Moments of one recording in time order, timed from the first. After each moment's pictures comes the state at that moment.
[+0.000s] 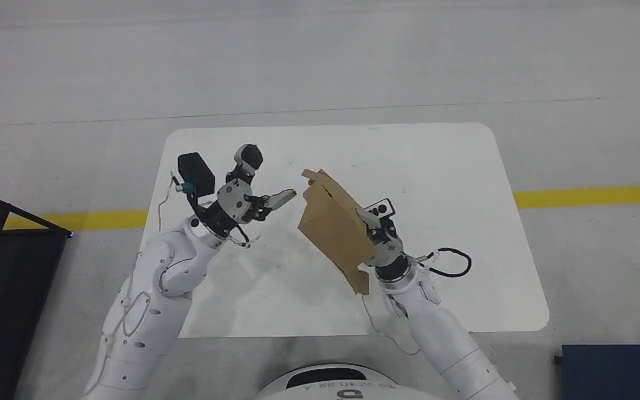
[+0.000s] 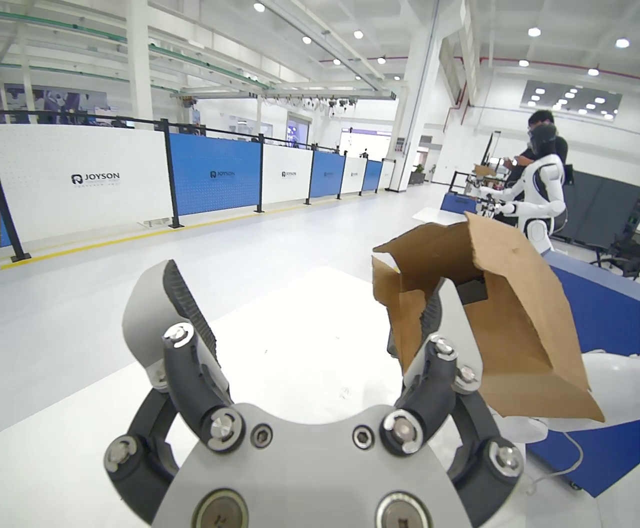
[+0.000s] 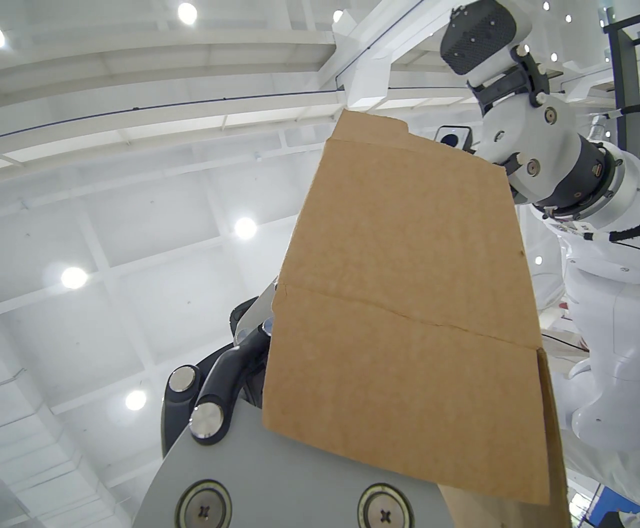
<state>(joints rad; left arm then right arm) 1.50 -1.14 -1.36 -1.78 0.93 -0.62 0.15 -1.55 -1.35 1.10 -1.49 1.34 -0.25 1.15</state>
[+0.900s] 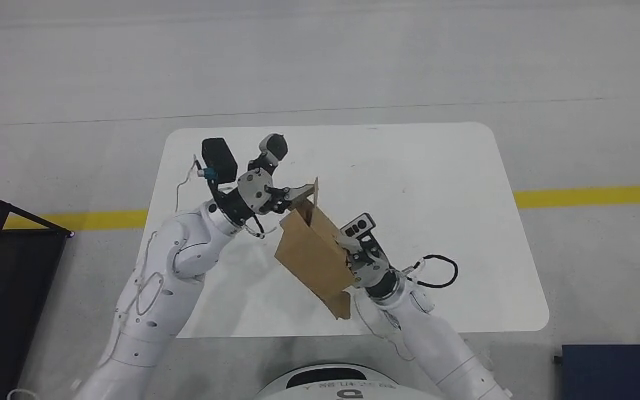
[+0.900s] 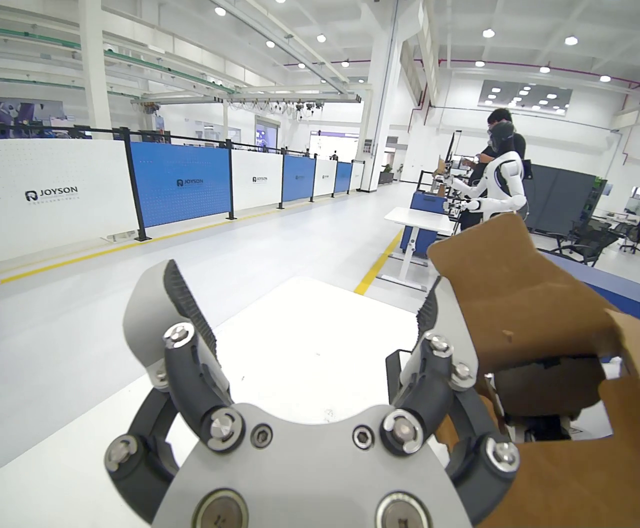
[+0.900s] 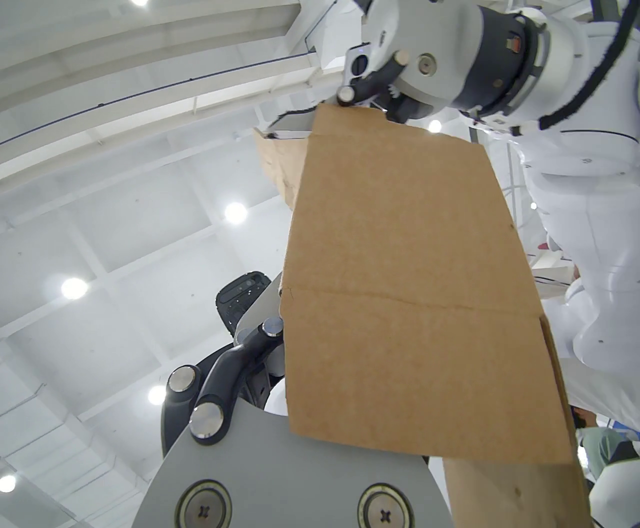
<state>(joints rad) 1.35 -1.16 -1.24 -1.73 0.93 -0.69 0.10 -1.57 -1.36 1.05 -1.51 1.23 -0.17 1.21</state>
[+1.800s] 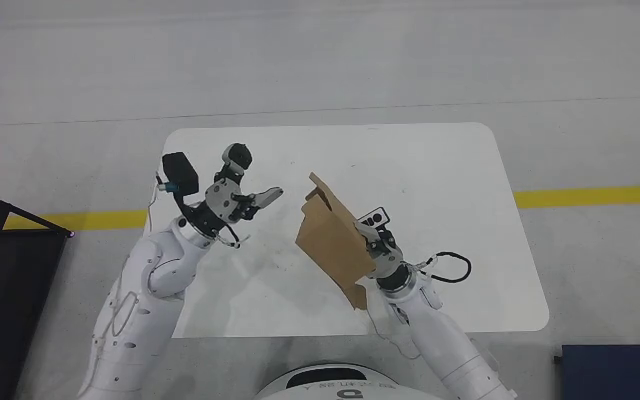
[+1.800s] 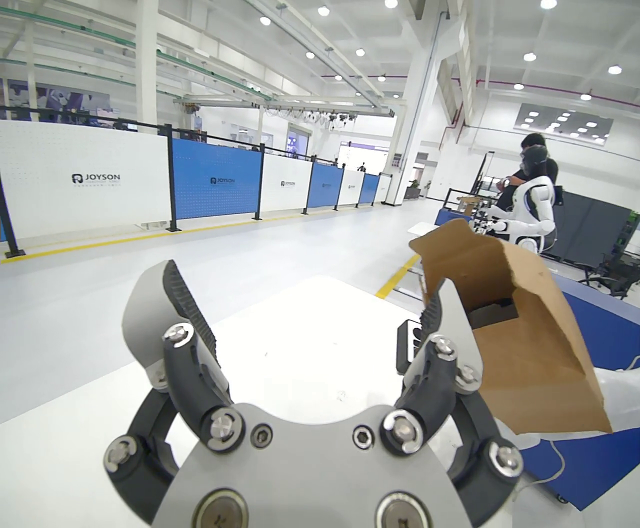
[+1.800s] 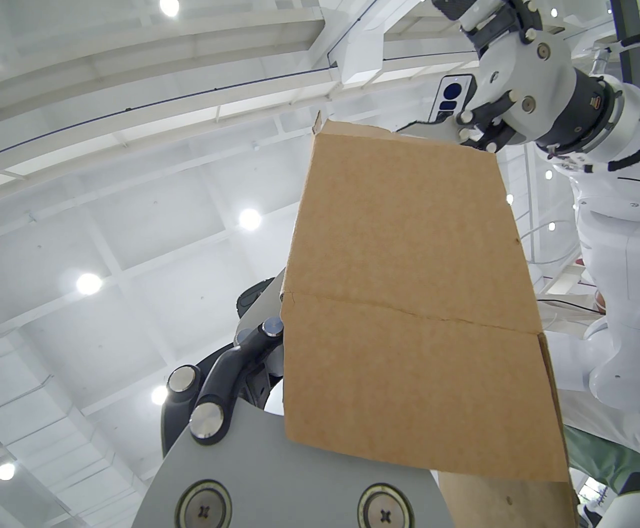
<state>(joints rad) 1.50 -1.14 -1.40 -1.77 0.92 -0.65 0.11 -1.58 -1.36 1.12 -1.50 1.32 -0.16 1.22</state>
